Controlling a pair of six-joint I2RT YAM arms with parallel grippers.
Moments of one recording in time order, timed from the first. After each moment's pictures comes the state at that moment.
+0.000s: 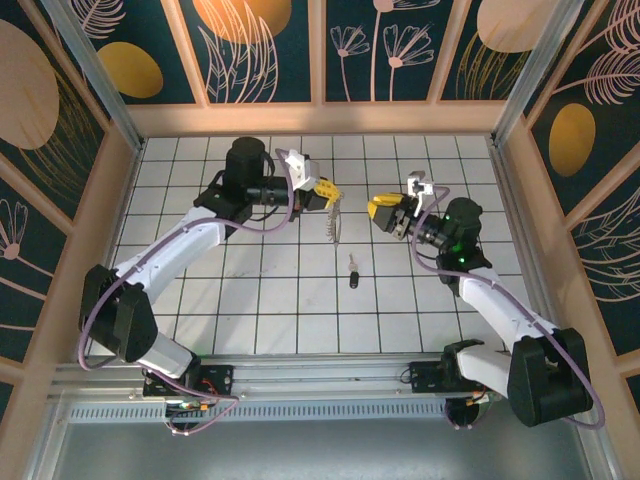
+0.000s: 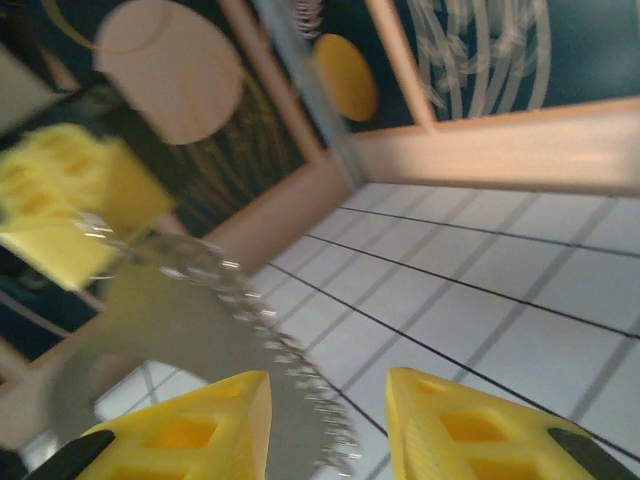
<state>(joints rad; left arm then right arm) -0.53 1.54 1.27 -0.01 0.97 0.32 0.25 1.11 0.59 0.55 -0.82 0.43</state>
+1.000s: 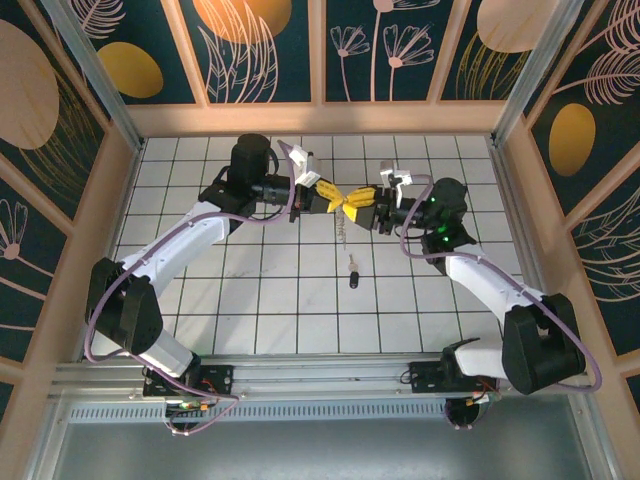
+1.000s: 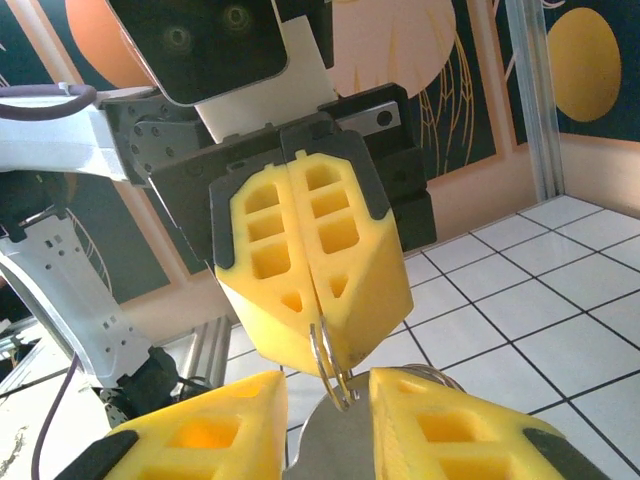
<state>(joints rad) -0.53 1.58 1.30 -0.03 1.10 0.21 0.35 1.29 0.75 0.68 -1.10 0.43</state>
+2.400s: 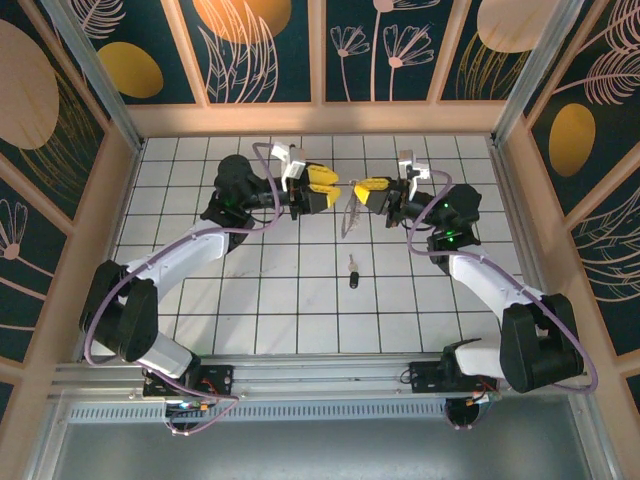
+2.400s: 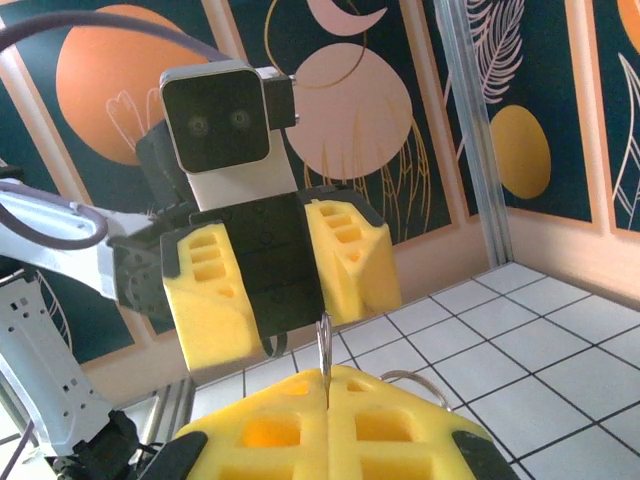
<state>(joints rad) -0.53 1.54 1.06 0.68 0.96 -0.31 0.29 1.29 0.72 0.93 -1.02 0.58</state>
